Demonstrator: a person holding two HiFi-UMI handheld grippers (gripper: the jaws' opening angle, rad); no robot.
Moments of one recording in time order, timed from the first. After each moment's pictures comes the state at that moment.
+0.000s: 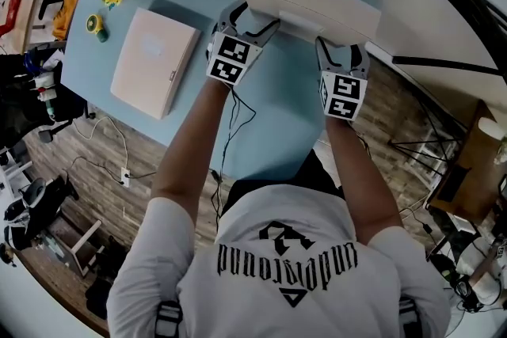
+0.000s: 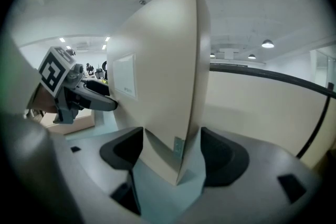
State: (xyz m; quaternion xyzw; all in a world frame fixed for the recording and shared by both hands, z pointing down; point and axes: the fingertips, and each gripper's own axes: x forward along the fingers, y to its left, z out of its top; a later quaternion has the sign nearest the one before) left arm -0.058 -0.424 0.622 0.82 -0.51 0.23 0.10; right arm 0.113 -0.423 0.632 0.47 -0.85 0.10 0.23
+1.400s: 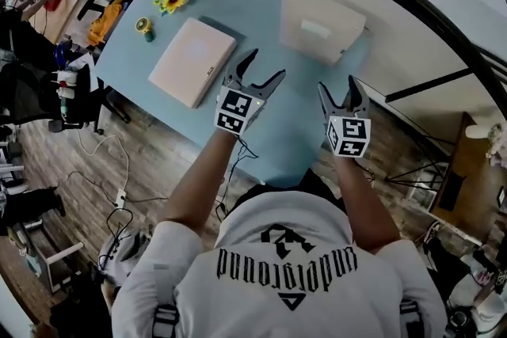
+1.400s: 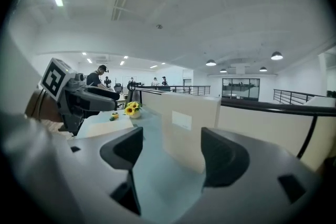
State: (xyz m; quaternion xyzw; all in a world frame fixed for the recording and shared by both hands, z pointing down) left arm -0.049 -0.211 0.468 0.82 -0.56 0.13 0.05; right arm 0.118 -0.239 0.486 0.41 -0.90 0.05 0.15
